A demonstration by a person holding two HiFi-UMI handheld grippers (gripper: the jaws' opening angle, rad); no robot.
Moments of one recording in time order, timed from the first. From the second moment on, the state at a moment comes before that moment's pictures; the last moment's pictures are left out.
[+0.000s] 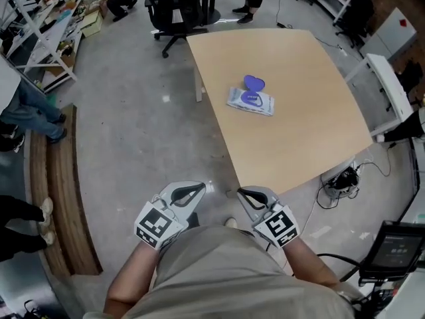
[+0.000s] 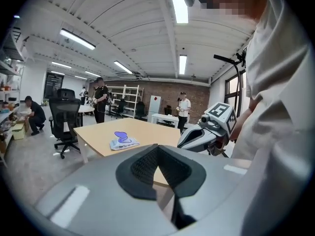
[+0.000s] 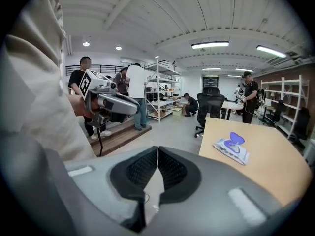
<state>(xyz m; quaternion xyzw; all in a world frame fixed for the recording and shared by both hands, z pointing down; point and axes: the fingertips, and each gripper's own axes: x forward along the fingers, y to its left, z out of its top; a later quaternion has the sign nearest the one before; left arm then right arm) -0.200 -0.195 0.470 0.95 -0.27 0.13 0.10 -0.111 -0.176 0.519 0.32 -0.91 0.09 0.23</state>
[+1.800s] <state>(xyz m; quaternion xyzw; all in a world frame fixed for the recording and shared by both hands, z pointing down) -0.028 -0.597 0.658 0.90 -0.17 0.36 0.17 0.101 -0.589 0.662 0.46 -0.81 0.13 0.33</state>
